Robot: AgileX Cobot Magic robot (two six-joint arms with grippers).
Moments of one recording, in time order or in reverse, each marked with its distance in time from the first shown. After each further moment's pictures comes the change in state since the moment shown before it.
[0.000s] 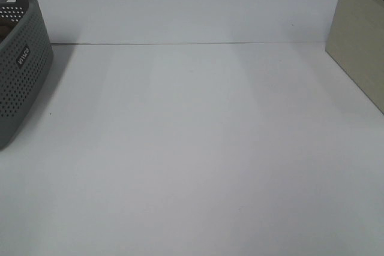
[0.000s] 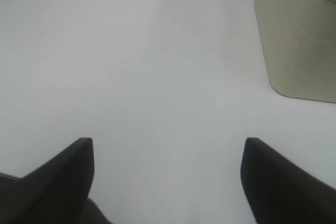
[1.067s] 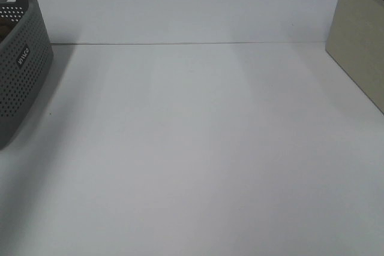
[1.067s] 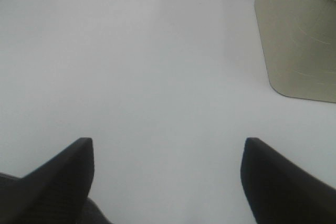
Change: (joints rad) left arm 0.001 1.366 -0.933 0.231 0.159 0.901; right arm 0.000 0.000 0.000 0.000 0.000 0.000
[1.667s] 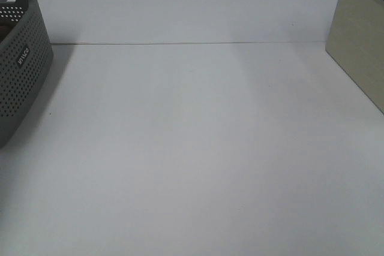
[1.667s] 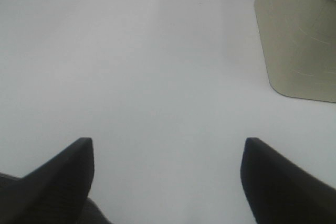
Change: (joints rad) left arm 0.188 0.718 -0.518 -0.086 -0.039 0.176; right arm 0.000 0.000 0.000 0.000 0.000 0.000
